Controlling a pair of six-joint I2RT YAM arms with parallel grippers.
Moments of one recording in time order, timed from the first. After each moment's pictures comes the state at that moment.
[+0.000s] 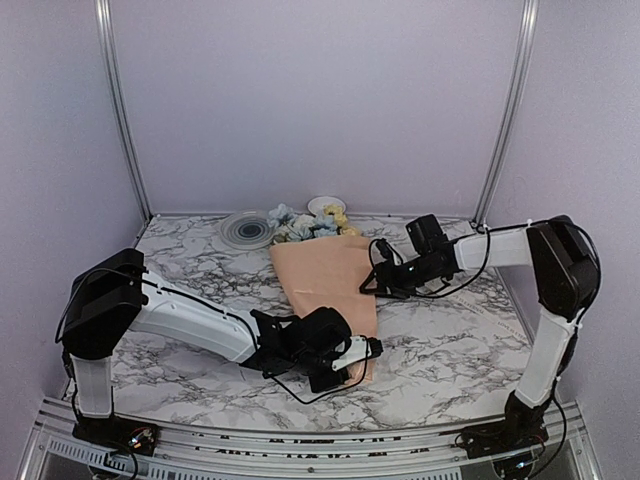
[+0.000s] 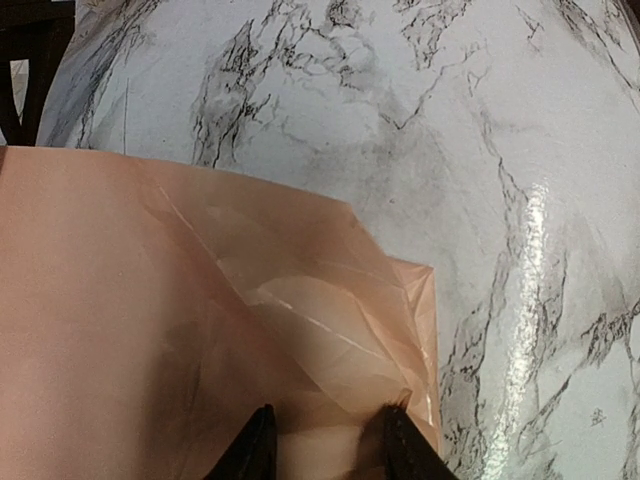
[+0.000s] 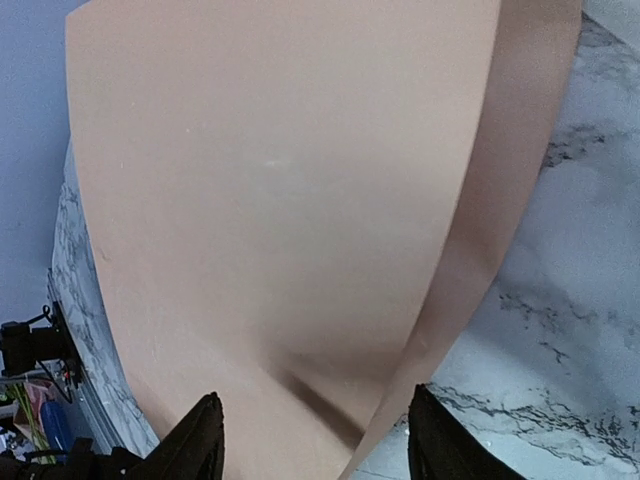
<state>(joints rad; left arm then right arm) -1.24 2.01 1.22 -0.10 -0.09 0.23 0.41 1.87 1.13 -0.21 -0.59 0.36</state>
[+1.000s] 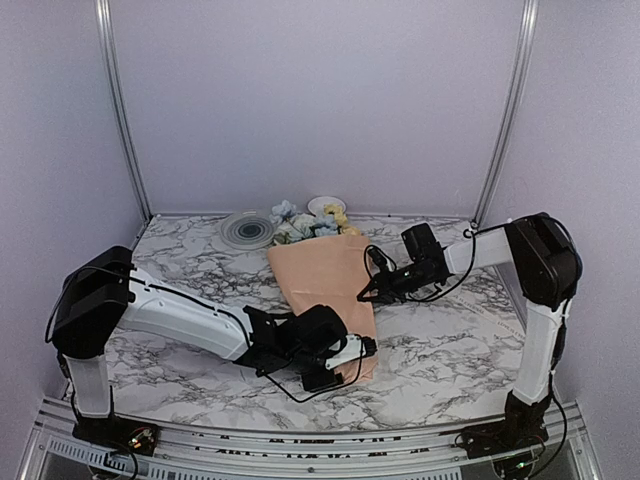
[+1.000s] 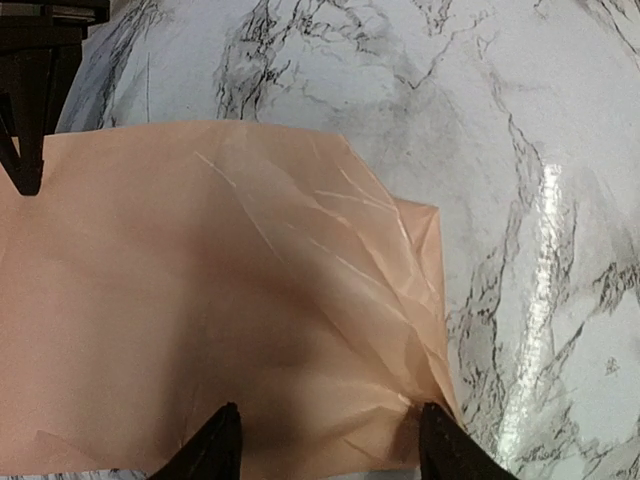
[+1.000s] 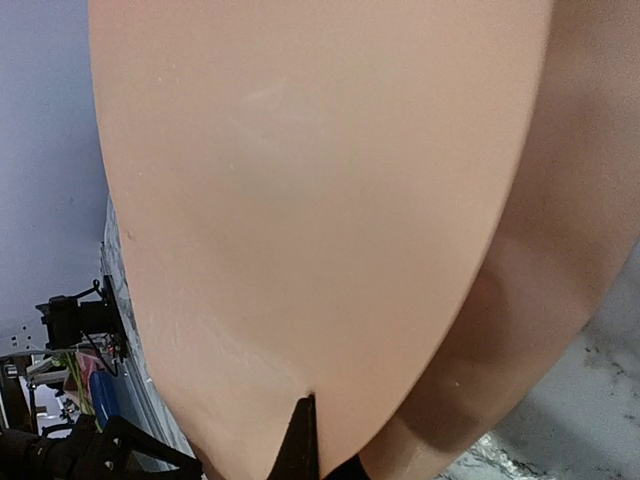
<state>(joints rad) -1.24 1.97 1.21 -0.16 -0.13 0.25 0.39 1.99 1.16 -0.14 -0.80 0.37</state>
